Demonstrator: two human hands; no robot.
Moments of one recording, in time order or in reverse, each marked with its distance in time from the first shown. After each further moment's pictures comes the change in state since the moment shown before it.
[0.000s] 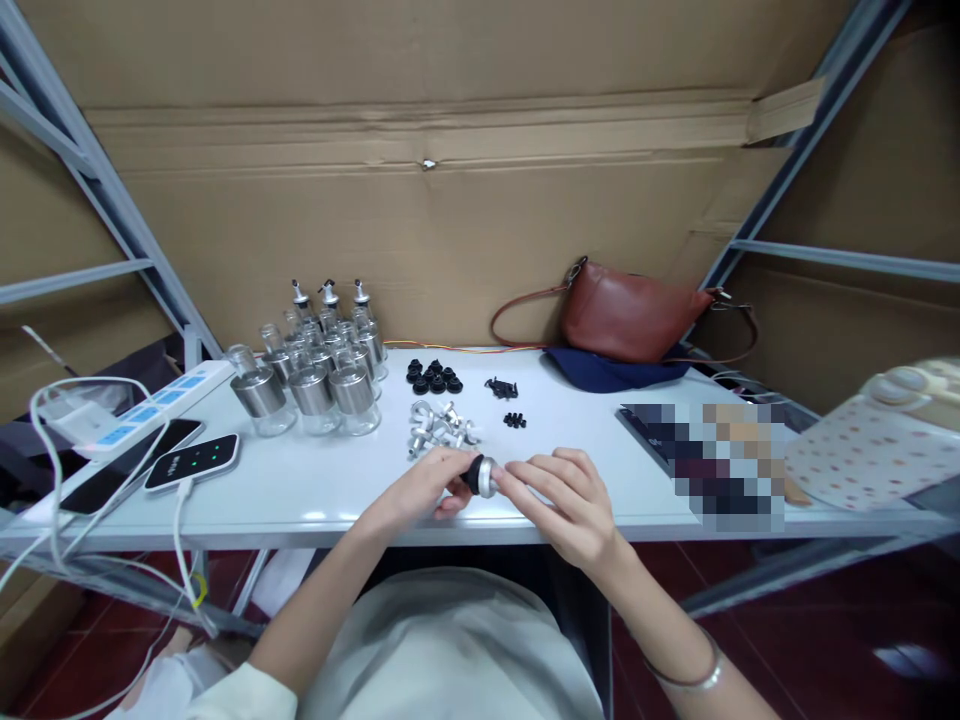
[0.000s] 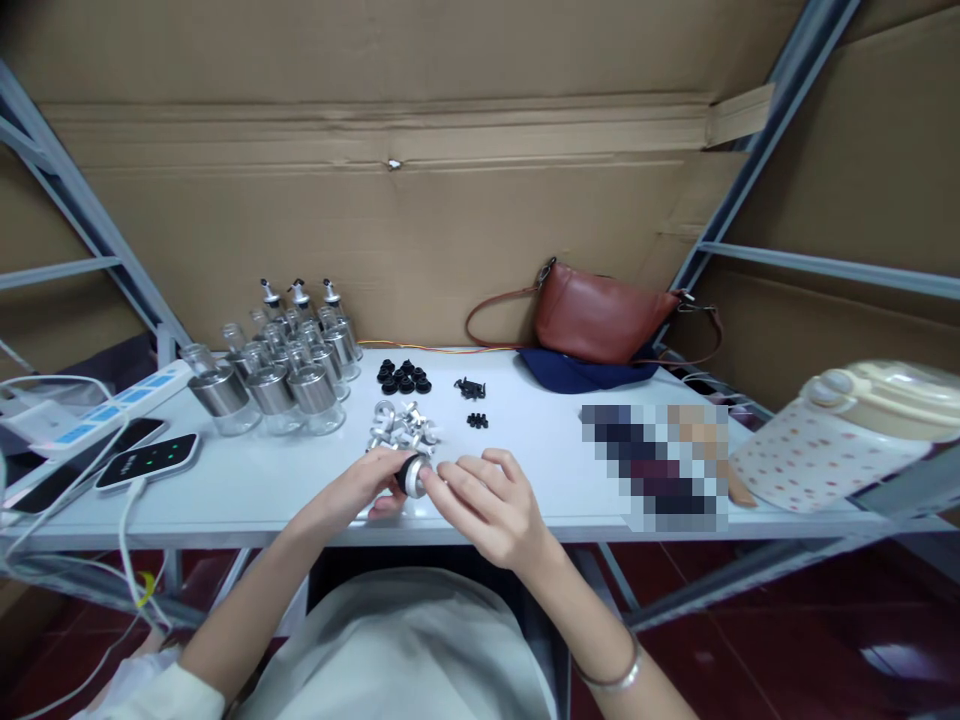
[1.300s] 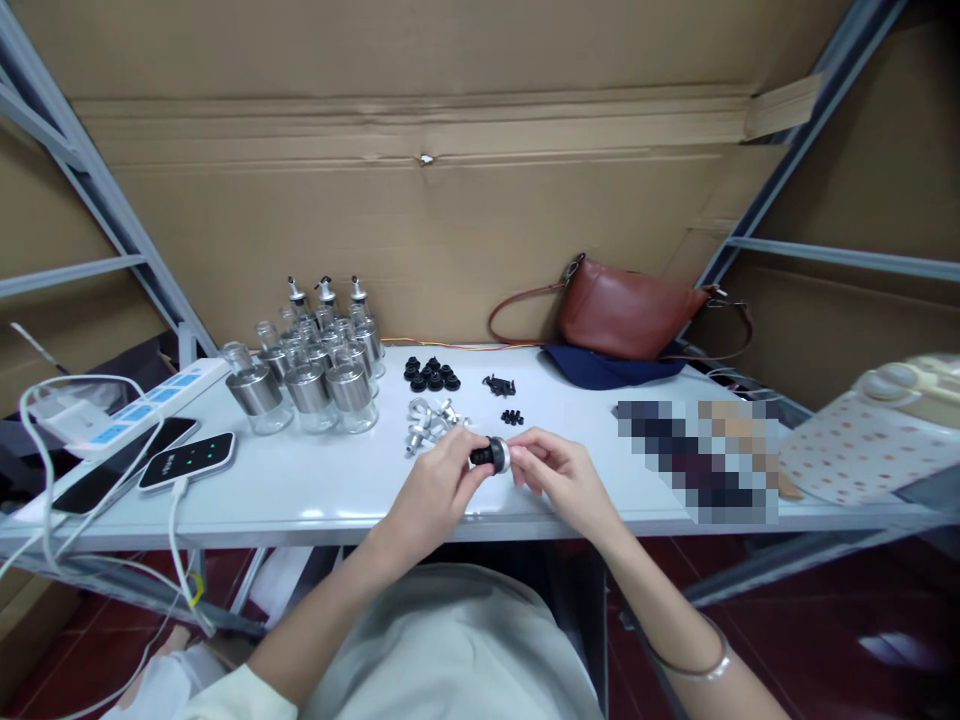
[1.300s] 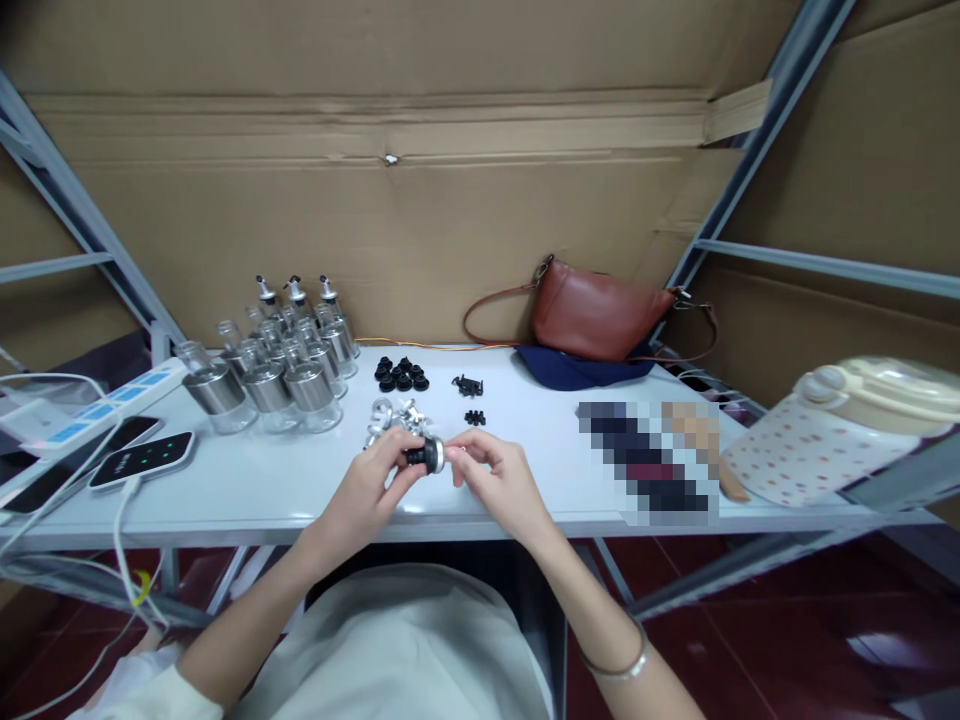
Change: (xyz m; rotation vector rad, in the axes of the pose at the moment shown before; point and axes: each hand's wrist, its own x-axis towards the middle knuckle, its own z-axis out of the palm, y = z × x) left_hand -0.010 -0.002 0.016 0.666 0.376 0.484; right_hand 0.000 0.010 0.013 0.896 -0.214 1.059
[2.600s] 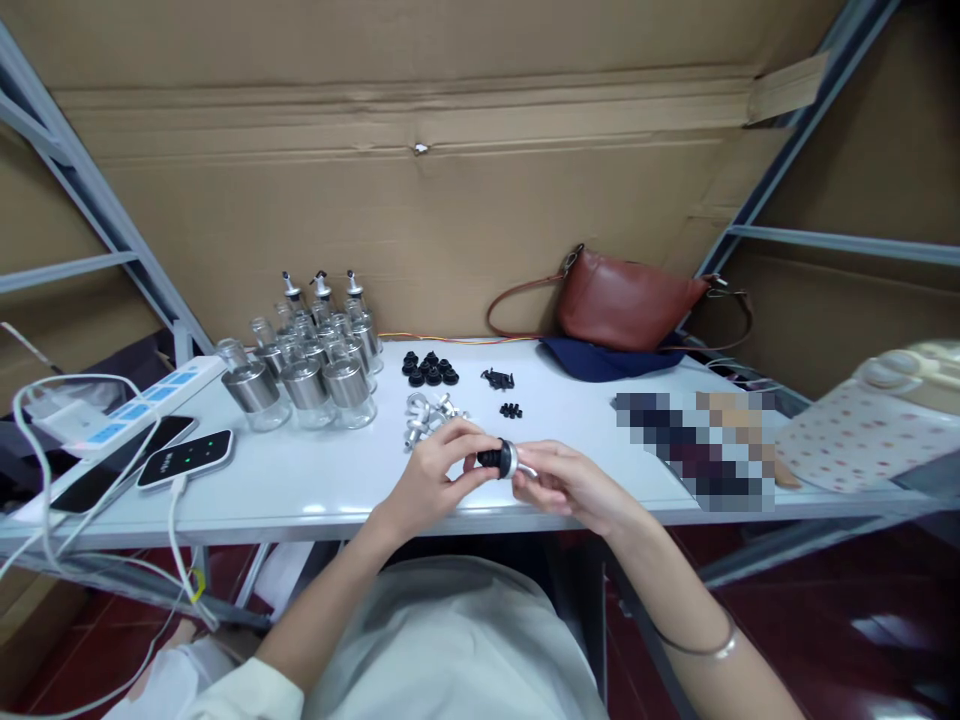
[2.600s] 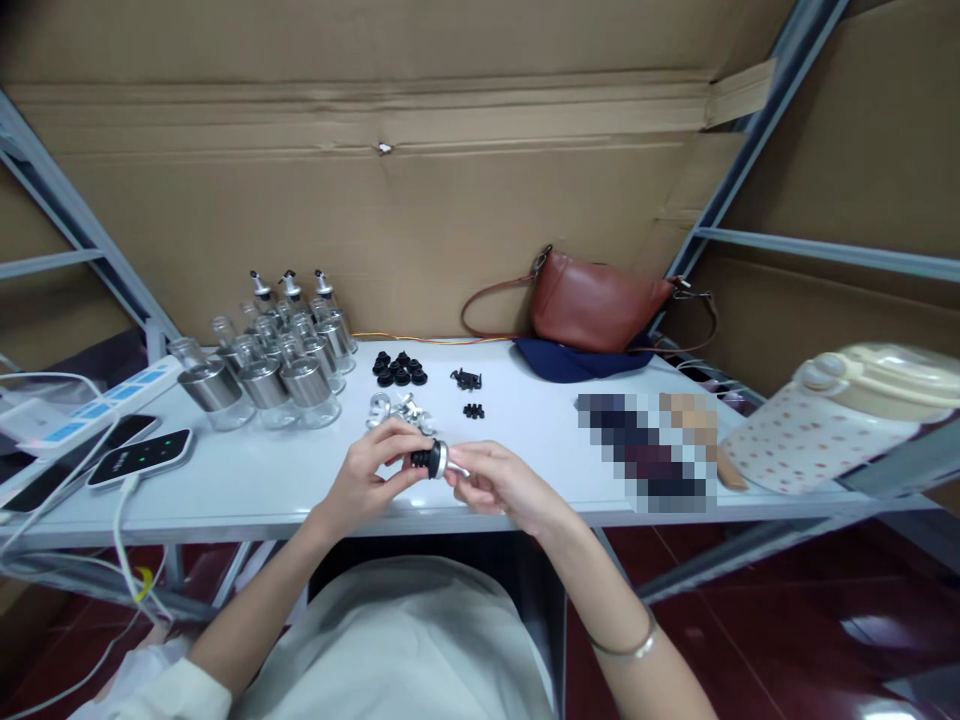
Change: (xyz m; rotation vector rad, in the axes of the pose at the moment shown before) left_hand 0.007 -0.019 0.005 -0.116 0.040 0.303; right_hand 0.000 -0.002 -0.011 0.438 -0.428 0.362
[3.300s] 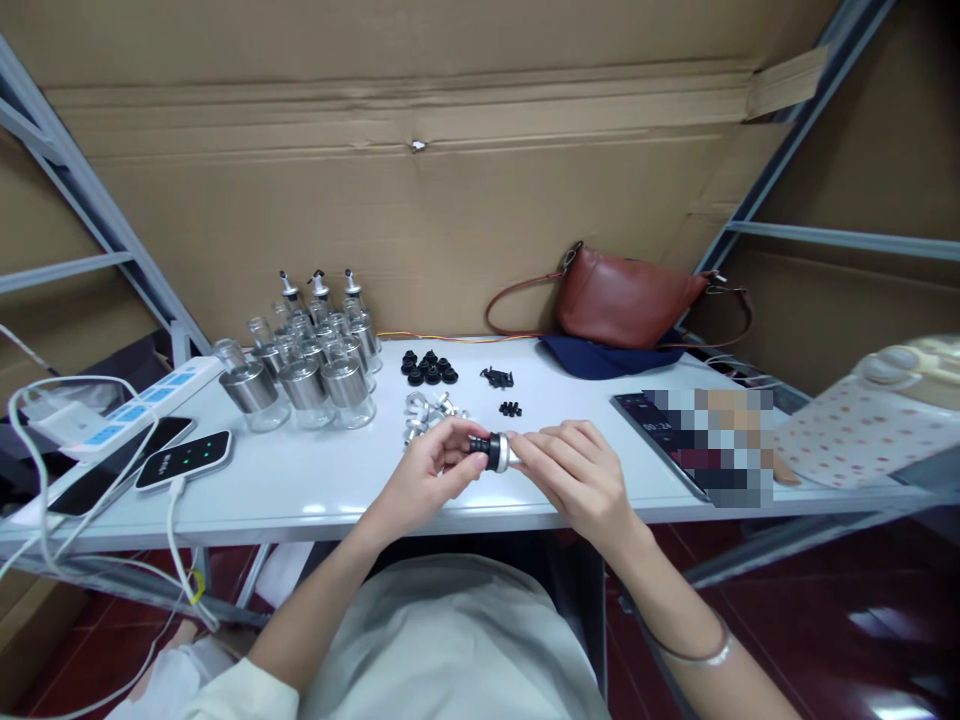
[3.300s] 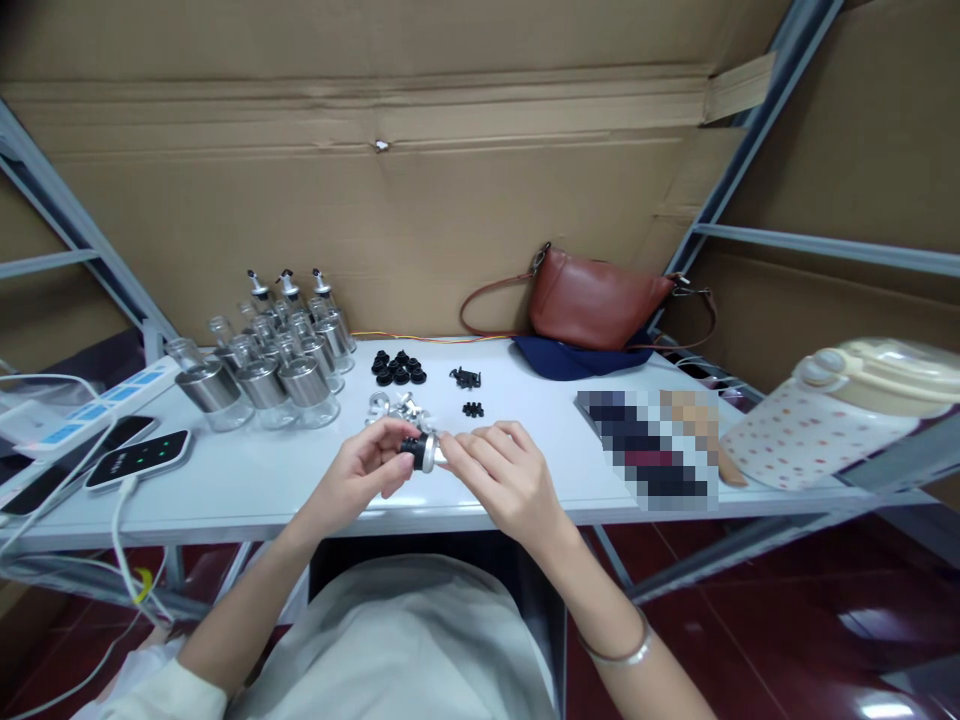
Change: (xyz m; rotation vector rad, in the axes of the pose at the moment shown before) left_hand 0.004 0.021 -0.009 -0.568 -0.050 -0.614; right_hand -0.011 -0.004 0.006 -1.528 0.552 -1.136
